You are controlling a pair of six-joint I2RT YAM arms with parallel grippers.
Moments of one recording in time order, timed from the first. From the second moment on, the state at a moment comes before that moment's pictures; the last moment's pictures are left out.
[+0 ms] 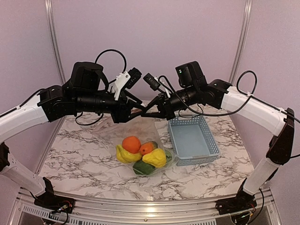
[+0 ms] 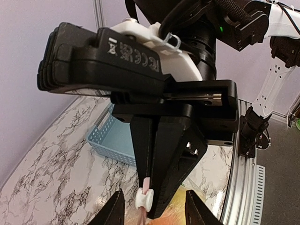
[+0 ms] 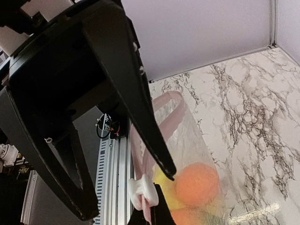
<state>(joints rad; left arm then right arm) -0.99 1.38 1.44 -0.44 0.16 0.07 0.82 1.63 1.61 -0.52 -0.81 -0.02</state>
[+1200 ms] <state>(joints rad) -0.88 1.43 1.44 -0.44 0.43 0.02 0.82 1.63 1.61 -0.53 -0.83 -0.04</state>
